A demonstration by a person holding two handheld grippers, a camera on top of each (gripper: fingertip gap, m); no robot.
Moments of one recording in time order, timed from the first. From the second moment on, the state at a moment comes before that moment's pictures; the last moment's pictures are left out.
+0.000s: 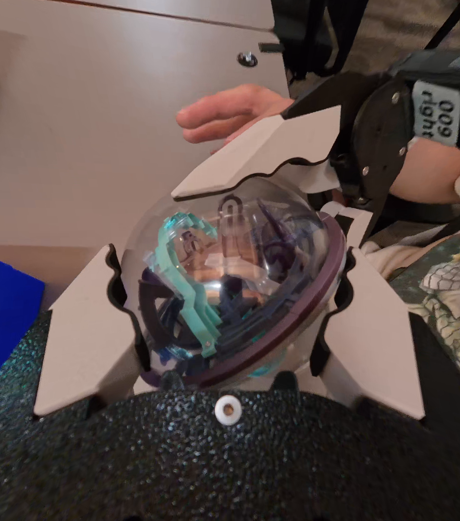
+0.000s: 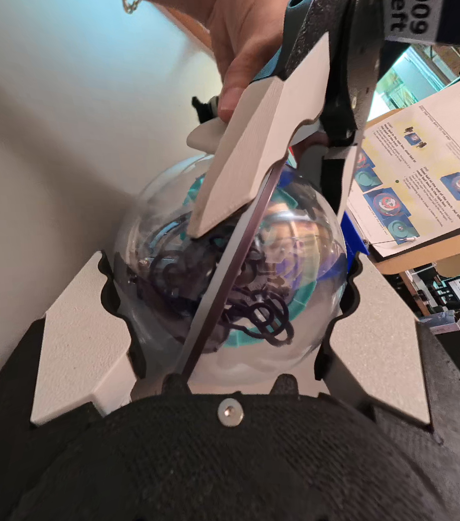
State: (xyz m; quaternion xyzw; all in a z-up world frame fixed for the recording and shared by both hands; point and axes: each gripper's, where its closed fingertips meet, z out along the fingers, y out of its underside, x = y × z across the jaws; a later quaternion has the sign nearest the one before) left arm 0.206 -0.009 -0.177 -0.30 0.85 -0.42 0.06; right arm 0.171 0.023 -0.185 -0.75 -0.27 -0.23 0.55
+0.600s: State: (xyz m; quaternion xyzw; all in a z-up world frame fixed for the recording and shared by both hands) left arm 0.195 0.071 -0.130 -0.42 0.64 -0.58 0.26; right arm 0.176 0.032 -0.183 -0.76 -0.23 -0.21 0.58
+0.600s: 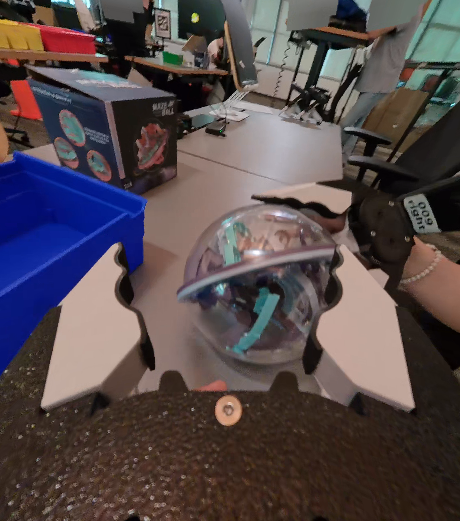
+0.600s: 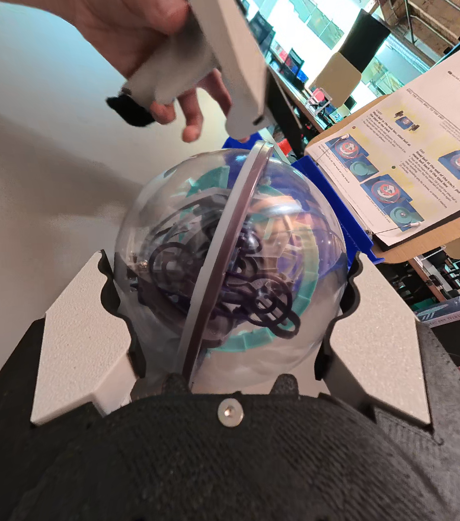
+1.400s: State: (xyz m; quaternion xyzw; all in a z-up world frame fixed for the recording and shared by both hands) left arm 0.190 0.034 -0.198 -0.47 0.70 -0.53 0.07; right arm 0.211 0.009 -0.210 -0.80 -0.18 -0.16 0.55
